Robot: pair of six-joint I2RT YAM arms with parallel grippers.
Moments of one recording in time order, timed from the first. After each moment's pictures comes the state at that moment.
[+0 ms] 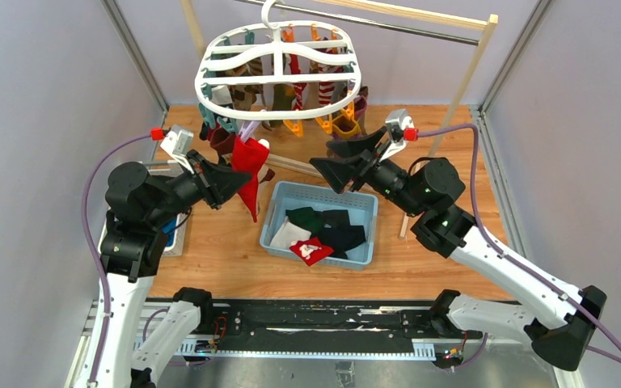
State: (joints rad) left arm -0.16 0.72 1.10 -0.41 0.68 -0.41; right arm 0.85 1.03 1.03 0.30 -0.14 0.32
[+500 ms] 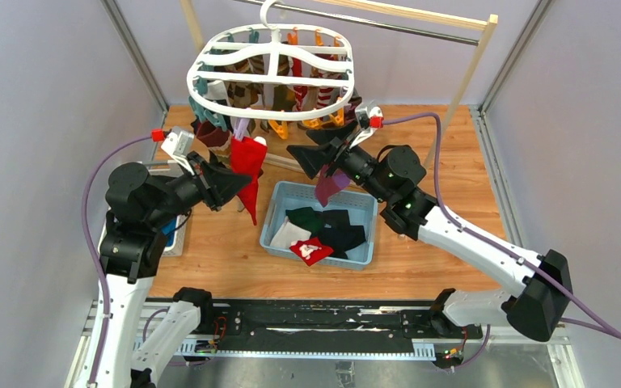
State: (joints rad) left arm -0.16 0.71 1.10 -0.44 0.68 -0.42; right arm 0.85 1.25 1.07 0.47 -0.10 0.33
